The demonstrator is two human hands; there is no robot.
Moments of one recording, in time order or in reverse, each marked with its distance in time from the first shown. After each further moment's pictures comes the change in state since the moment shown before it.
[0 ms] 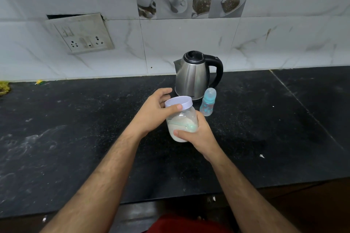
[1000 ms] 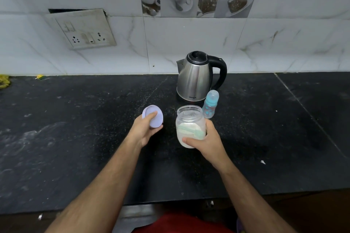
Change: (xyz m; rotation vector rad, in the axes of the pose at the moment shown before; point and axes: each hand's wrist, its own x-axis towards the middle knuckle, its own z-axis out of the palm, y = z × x) left_hand 0.028 -0.101 0.006 -0.804 0.301 -0.521; right_hand -0.001 0.017 -0.022 -0.138 0.066 0.051
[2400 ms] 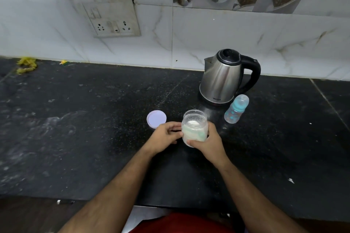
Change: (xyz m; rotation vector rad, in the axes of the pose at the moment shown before) left_hand 0.015 -0.027 -0.038 0.644 -0.290 0.242; right_hand 0.053 0.029 0.061 -0.136 -0.063 0.016
